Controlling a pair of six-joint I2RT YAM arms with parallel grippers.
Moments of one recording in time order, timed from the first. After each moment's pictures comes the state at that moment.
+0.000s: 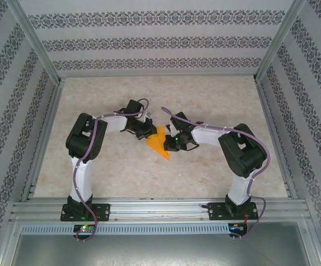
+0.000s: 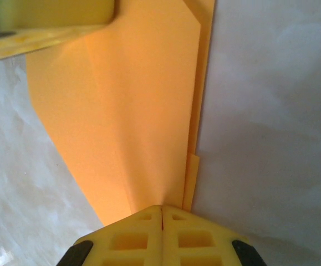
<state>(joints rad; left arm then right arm) -0.36 2.12 1.31 -0.27 0.69 -0.72 0.56 1.85 1.02 -0.36 -0.41 0.51</state>
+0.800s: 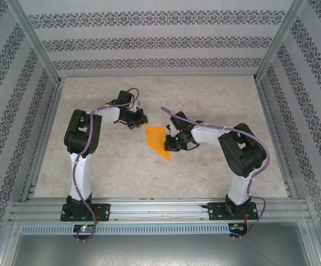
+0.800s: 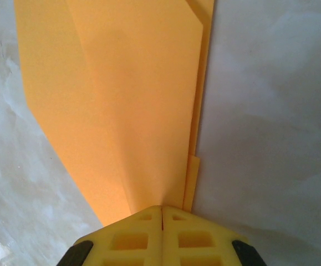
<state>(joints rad) -0.24 2.17 1.45 -0.35 0.58 -0.62 0.56 1.85 1.04 -0.40 -0.41 0.49</state>
